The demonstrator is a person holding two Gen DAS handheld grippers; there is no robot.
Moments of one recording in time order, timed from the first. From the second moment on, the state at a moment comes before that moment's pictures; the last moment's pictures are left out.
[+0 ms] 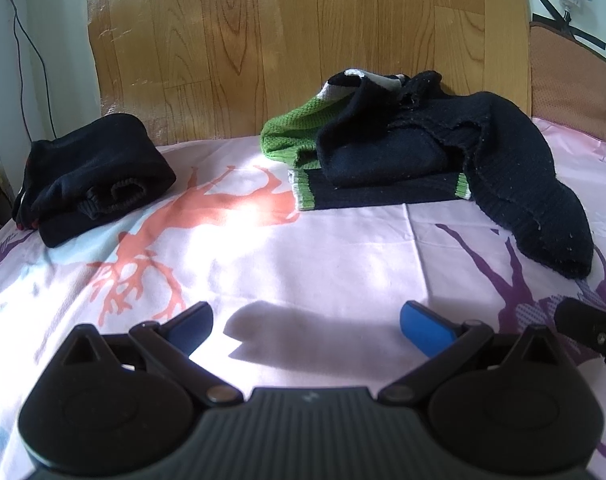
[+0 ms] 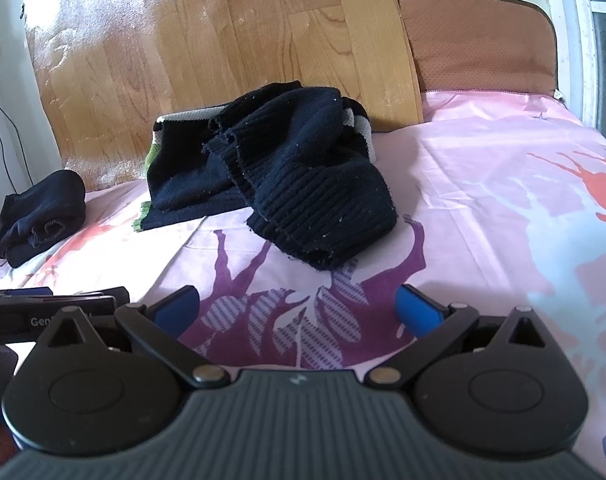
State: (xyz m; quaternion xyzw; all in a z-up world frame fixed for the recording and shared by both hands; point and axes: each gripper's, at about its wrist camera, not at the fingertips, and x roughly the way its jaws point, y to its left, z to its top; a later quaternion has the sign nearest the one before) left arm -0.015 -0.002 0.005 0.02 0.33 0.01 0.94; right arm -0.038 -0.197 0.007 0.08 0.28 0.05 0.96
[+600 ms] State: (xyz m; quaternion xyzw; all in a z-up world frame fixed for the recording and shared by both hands) left arm -0.013 0.008 0.006 0.00 0.33 0.04 0.94; right arm -0.039 -0.198 0.007 0.09 0.28 0.04 0.96
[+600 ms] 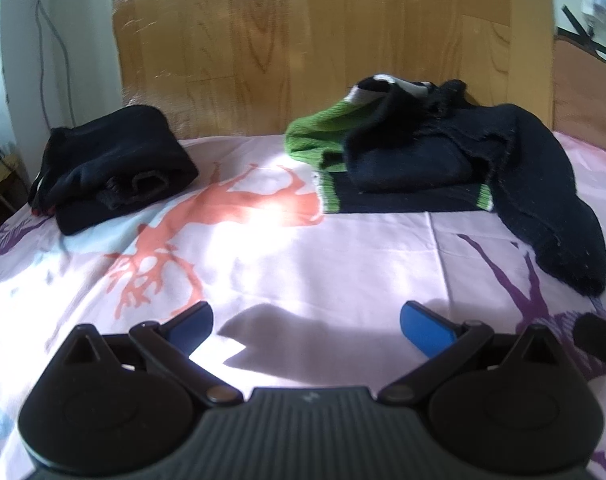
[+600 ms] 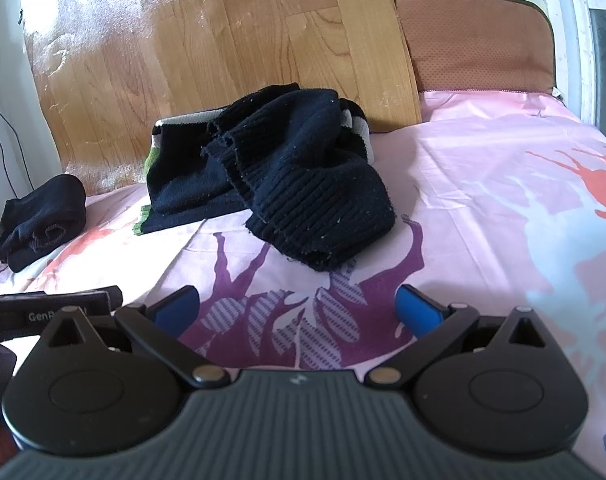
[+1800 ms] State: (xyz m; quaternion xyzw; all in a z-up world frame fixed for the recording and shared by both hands) left arm -0.016 0.006 0.007 0.00 0.33 0.03 0.95; right arm -0.040 -0.200 0.008 0.10 0.27 0.04 0.96
